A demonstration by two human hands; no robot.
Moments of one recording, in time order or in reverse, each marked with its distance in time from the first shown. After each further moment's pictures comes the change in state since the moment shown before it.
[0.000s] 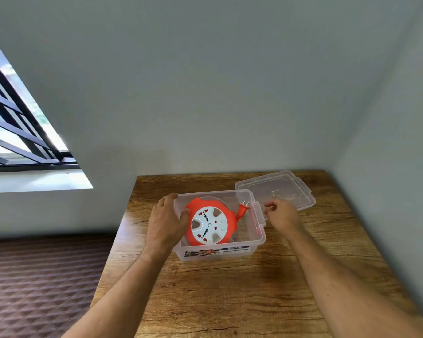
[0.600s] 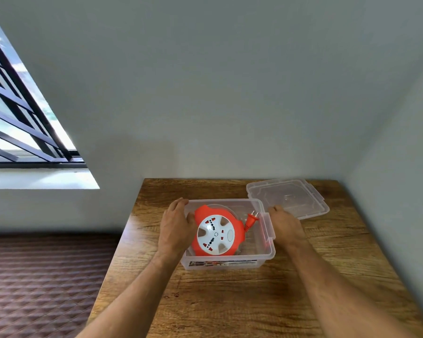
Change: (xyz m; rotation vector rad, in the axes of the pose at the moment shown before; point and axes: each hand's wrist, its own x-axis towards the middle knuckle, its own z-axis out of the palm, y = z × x) left_hand 0.014 0.008 0.016 -0.051 0.009 -0.021; right_hand 0.022 0.000 0.020 -0.622 -0.050 -0.396
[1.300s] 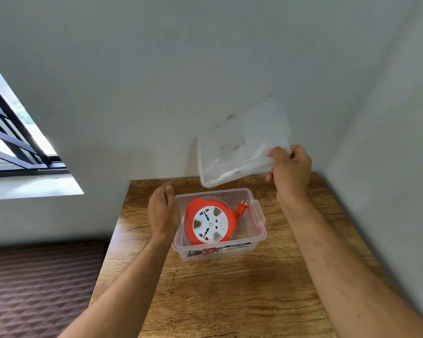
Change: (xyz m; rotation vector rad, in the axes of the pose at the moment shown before) left_hand 0.018 0.015 -0.016 -0.388 0.238 -0.032; right_hand -0.009 -0.056 -0.151 1.299 0.700 0.387
